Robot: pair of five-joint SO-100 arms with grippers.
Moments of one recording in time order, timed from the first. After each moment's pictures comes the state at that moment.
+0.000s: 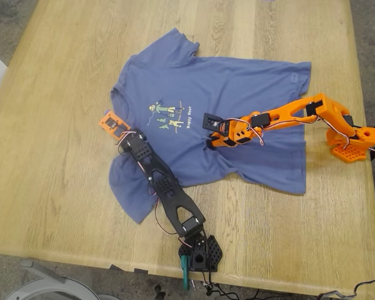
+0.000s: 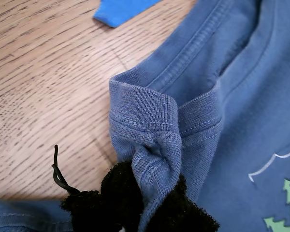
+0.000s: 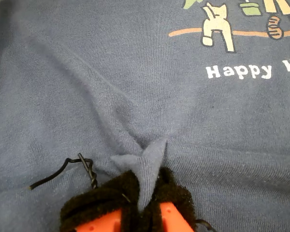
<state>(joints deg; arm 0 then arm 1) -33.3 13.3 -16.5 76.9 -105.3 -9.8 45.7 67.2 18.5 -85.2</state>
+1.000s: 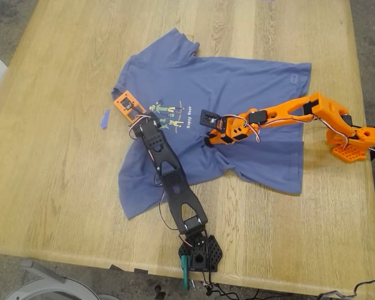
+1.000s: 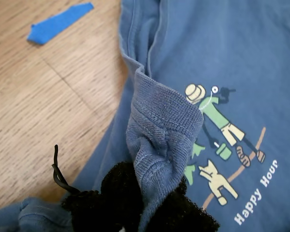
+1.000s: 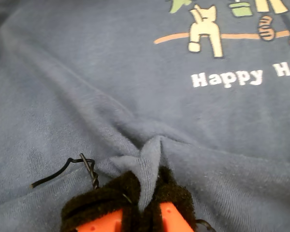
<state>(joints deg) -25.4 25.6 -16.5 87.7 -105.5 -2.7 45.1 59.2 19.1 -85.2</state>
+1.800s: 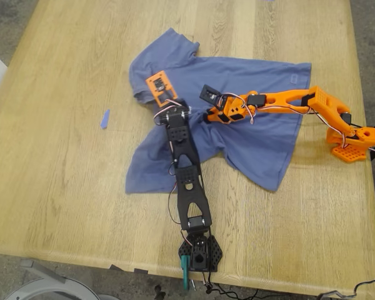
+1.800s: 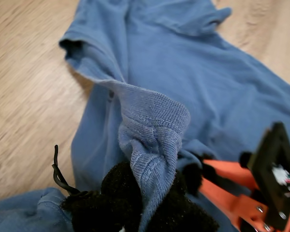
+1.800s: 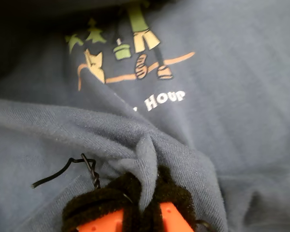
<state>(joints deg) -9.4 39.9 -16.5 94.4 -105.7 6.3 43.9 48.9 24.2 -85.2</state>
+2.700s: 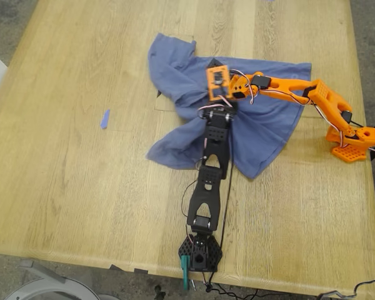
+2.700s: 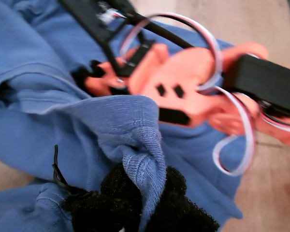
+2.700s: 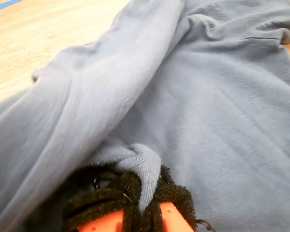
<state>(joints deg) 15.0 41.9 -16.5 95.1 -105.7 16.1 43.9 42.0 28.1 -85.2</state>
